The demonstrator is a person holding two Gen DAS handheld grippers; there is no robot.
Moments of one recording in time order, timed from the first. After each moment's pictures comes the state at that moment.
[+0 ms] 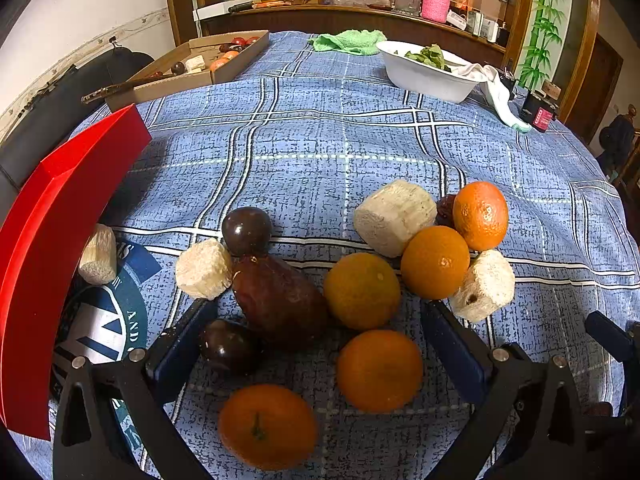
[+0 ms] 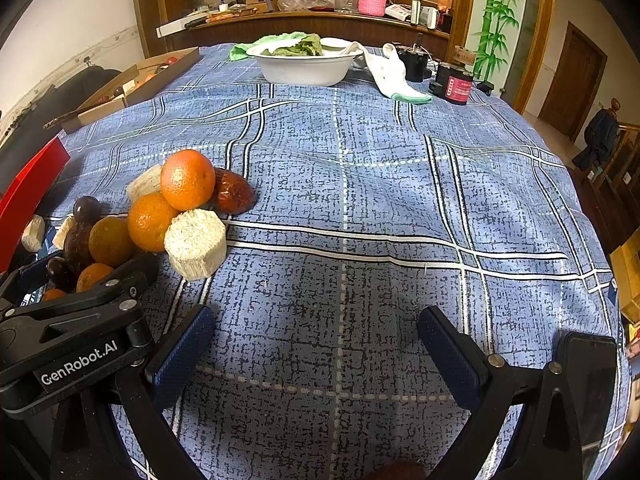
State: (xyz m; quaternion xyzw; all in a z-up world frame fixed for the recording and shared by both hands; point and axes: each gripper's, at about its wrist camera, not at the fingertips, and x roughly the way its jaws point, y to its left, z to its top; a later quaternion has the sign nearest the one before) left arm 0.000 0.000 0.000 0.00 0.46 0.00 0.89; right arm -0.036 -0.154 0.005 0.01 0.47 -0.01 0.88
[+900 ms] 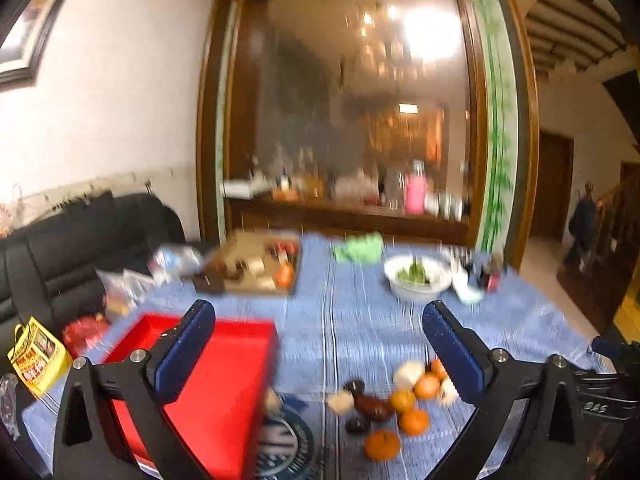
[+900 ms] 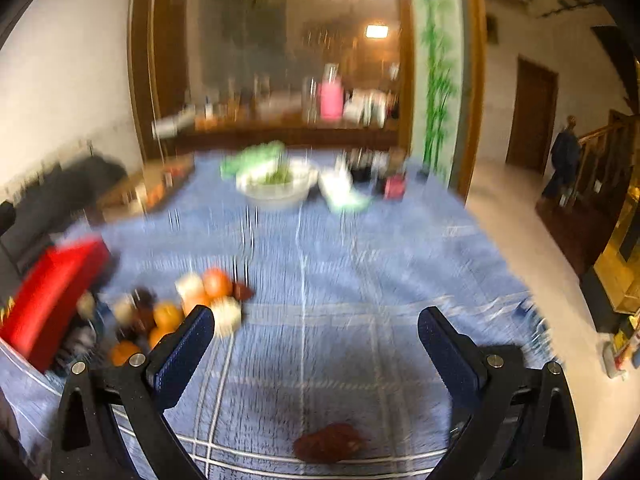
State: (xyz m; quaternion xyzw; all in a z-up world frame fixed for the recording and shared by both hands) left arm -0.130 0.101 0.164 -0.02 0.14 -0.03 0.99; right arm -0.131 -0.182 0.112 0.05 0.29 -0.05 0.96
